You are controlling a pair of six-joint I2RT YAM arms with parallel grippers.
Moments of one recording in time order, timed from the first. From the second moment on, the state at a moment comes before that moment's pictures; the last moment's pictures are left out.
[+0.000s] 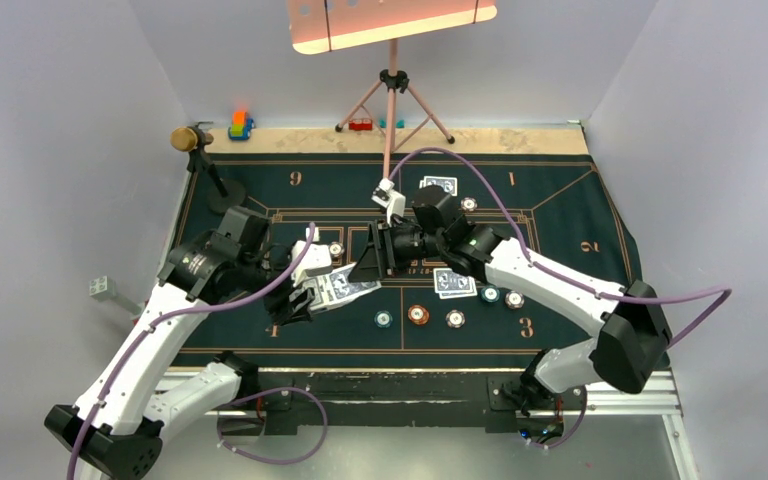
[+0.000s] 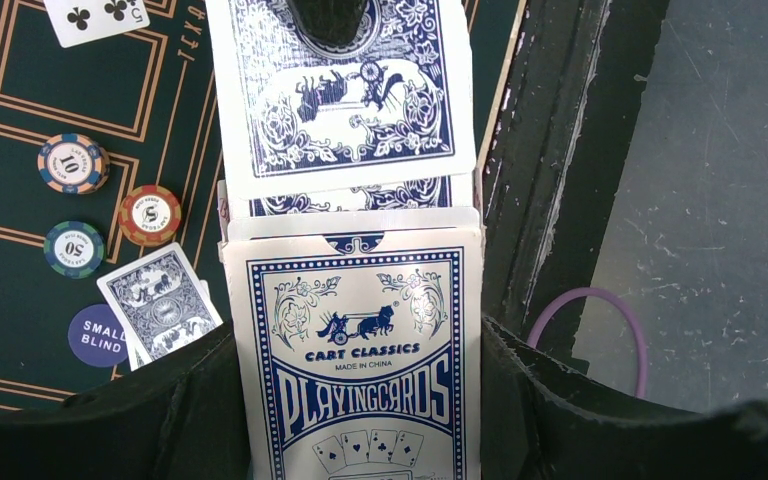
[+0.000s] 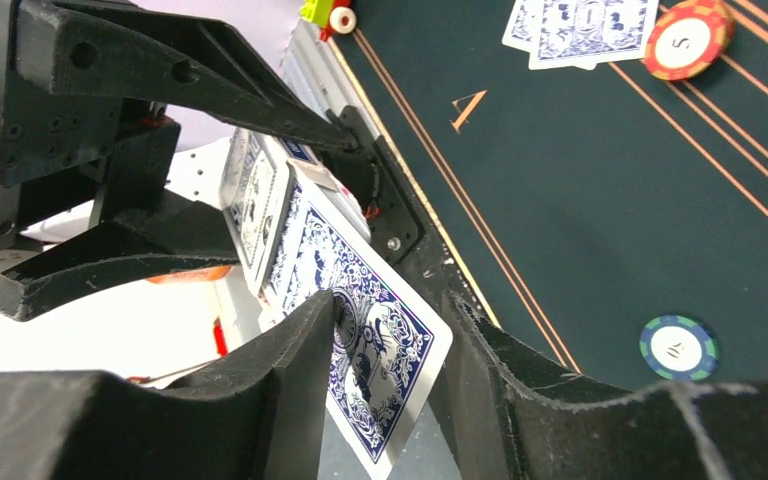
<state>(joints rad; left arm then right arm) -0.44 0.93 1.07 -1.18 0.61 0.65 0.82 1.40 1.08 -0.19 -0.59 0.70</state>
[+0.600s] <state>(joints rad) -0.44 0.92 1.07 -1.18 0.62 0.65 0.81 1.33 1.12 -0.37 -0.48 0.61</state>
